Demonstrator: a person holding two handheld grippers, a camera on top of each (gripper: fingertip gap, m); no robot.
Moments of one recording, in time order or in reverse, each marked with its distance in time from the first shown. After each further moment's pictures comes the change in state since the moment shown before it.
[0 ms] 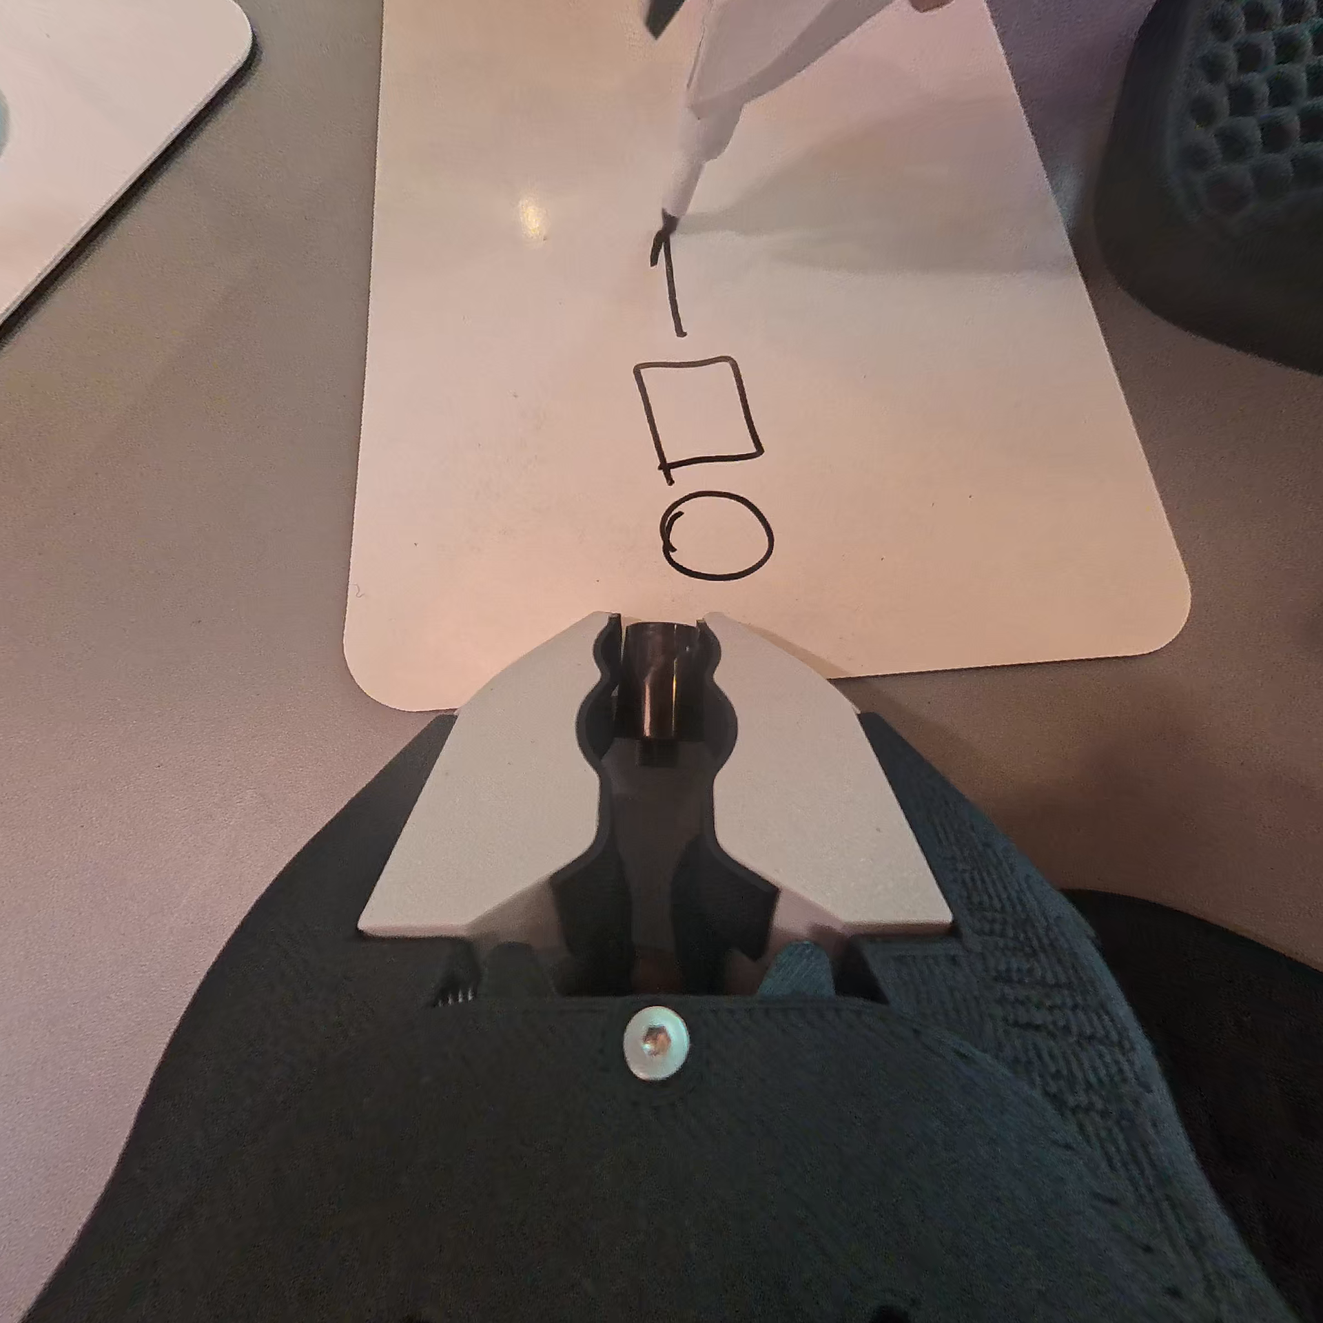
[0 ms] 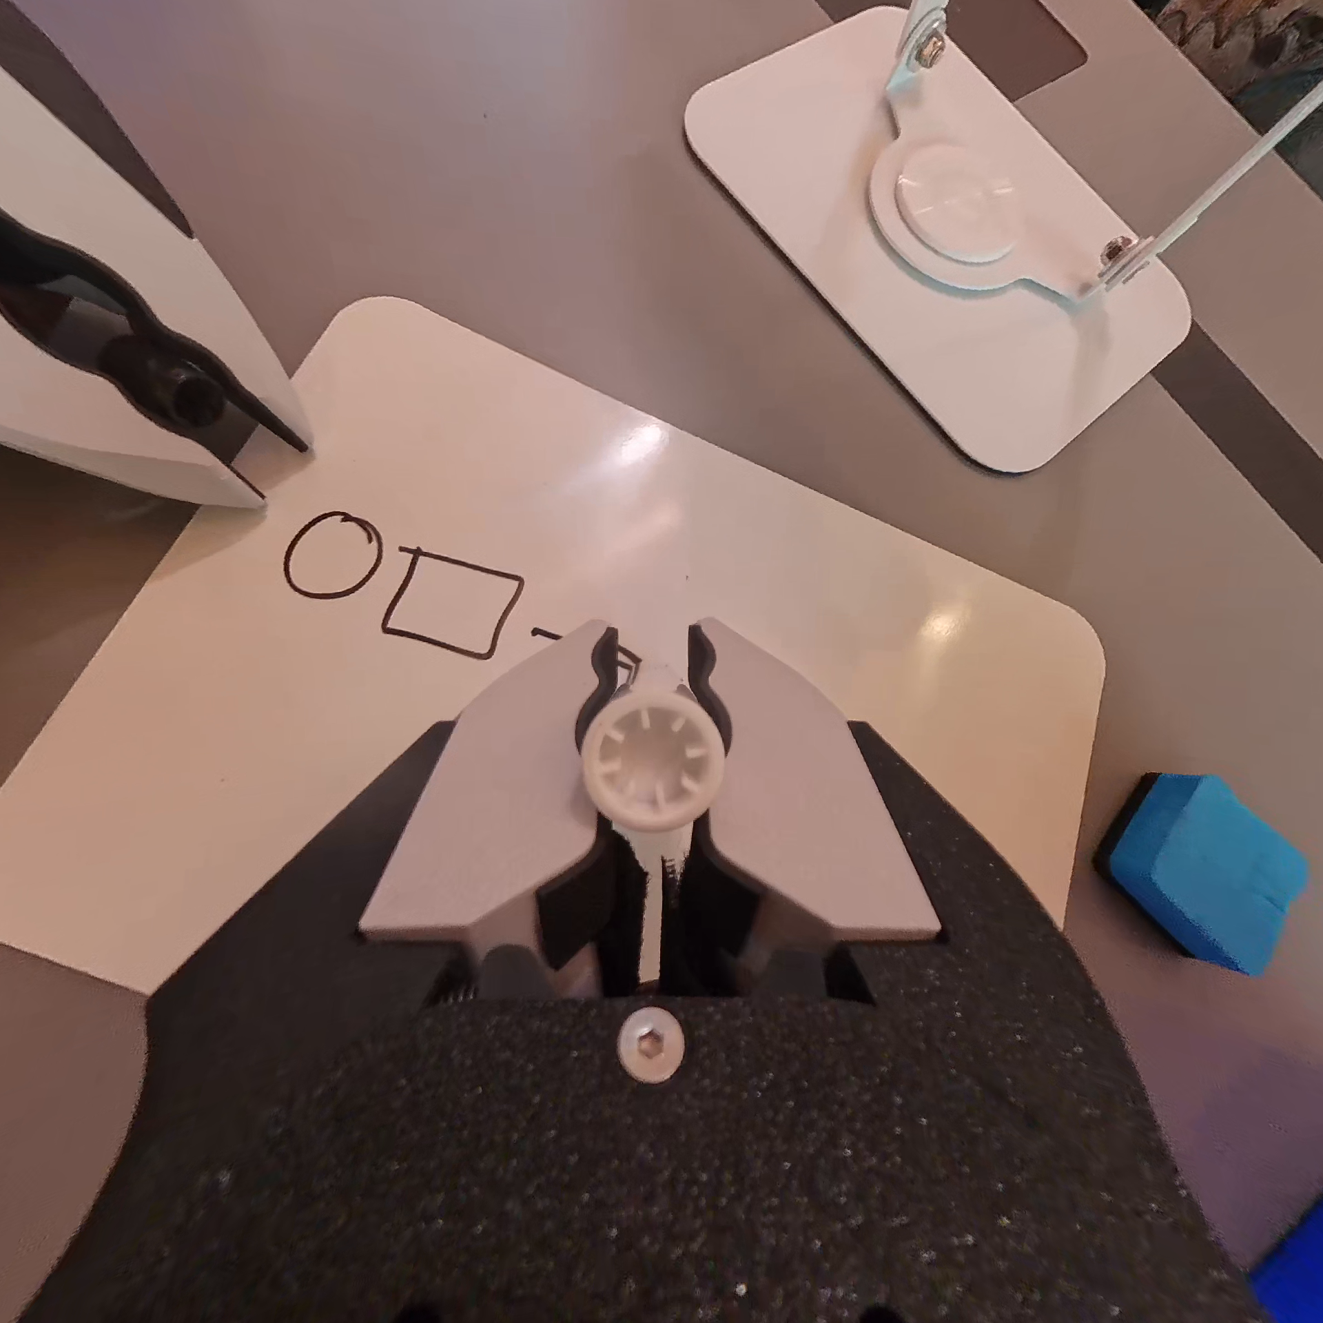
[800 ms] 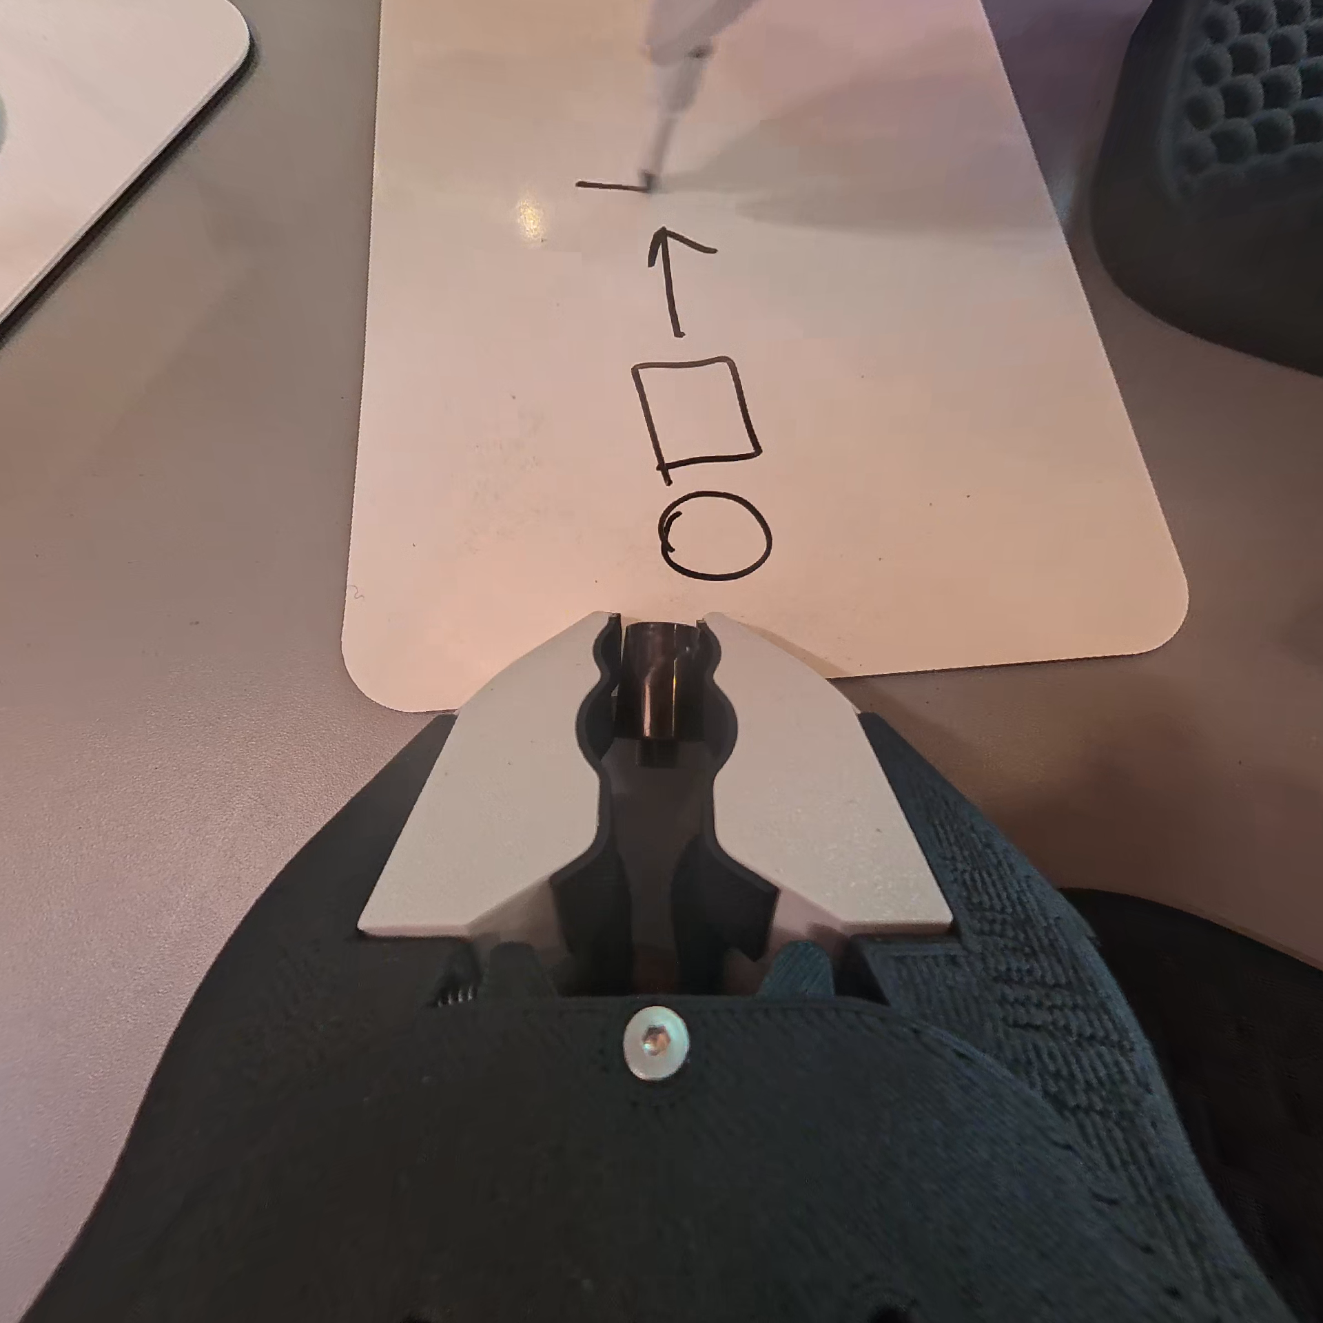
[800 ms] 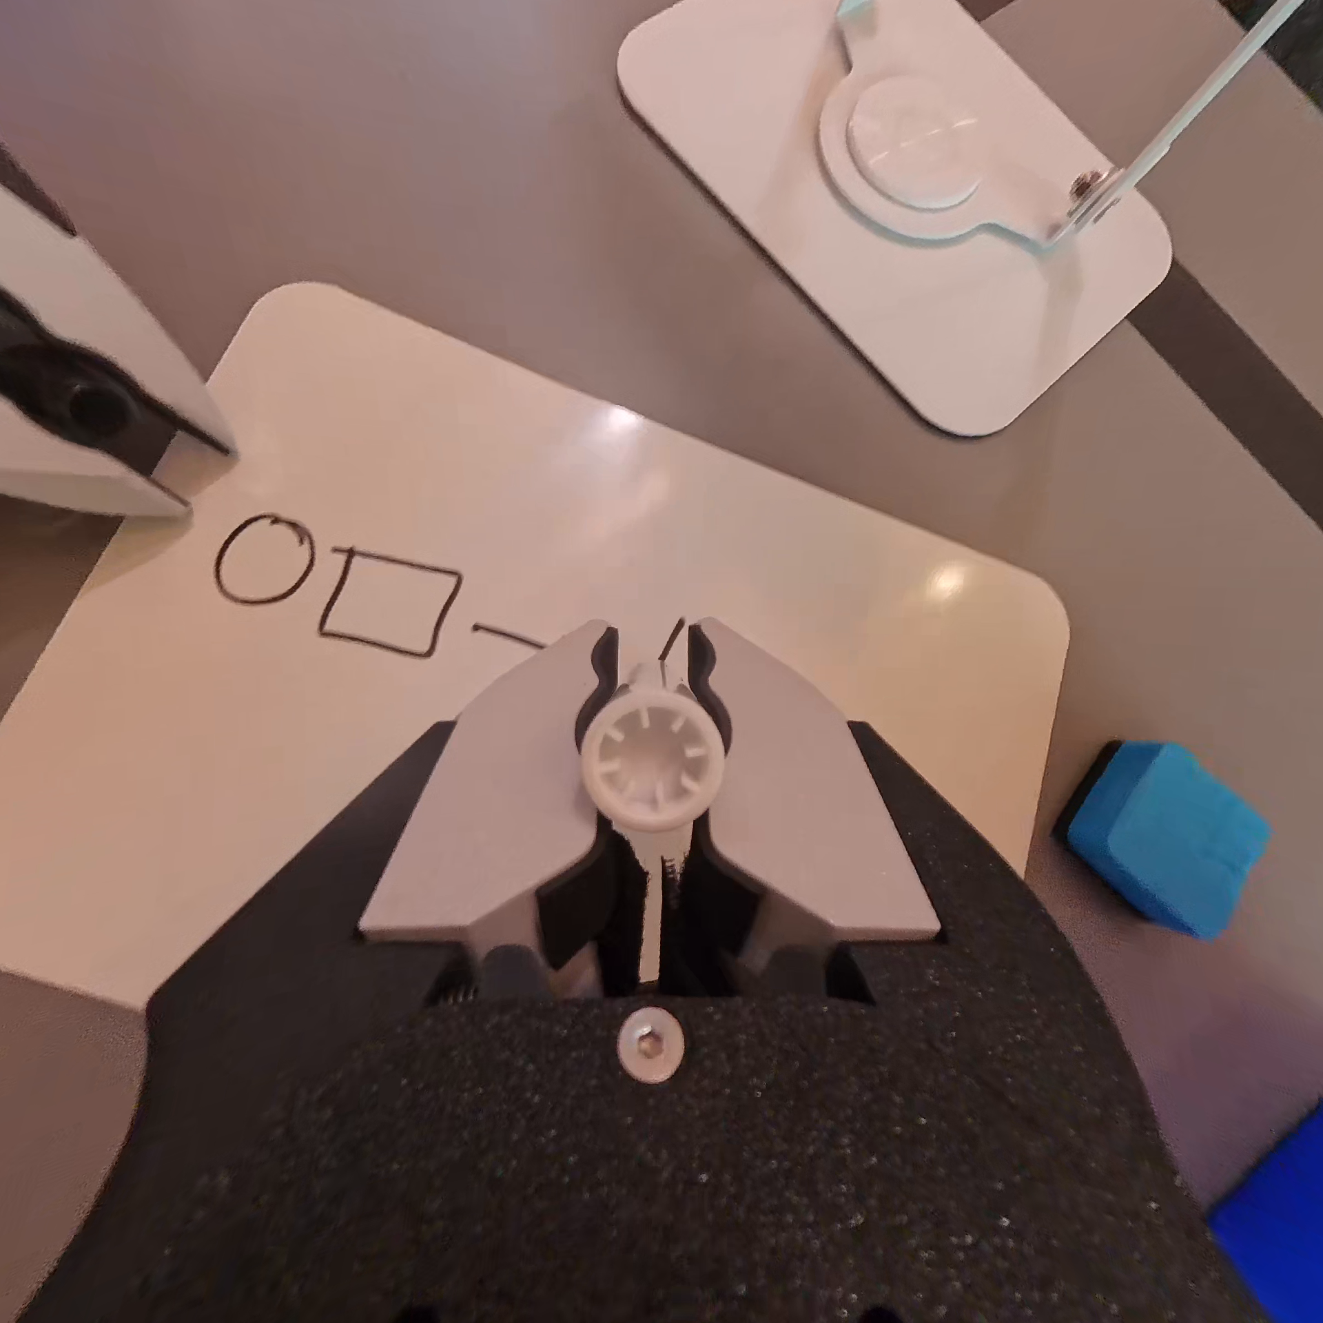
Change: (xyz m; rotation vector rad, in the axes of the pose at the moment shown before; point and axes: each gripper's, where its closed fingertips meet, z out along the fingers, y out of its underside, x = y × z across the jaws) left arm 0.000 0.000 0.000 0.002 0.002 0.002; right arm 0.019 0.004 0.000 -0.059 0.012 0.045
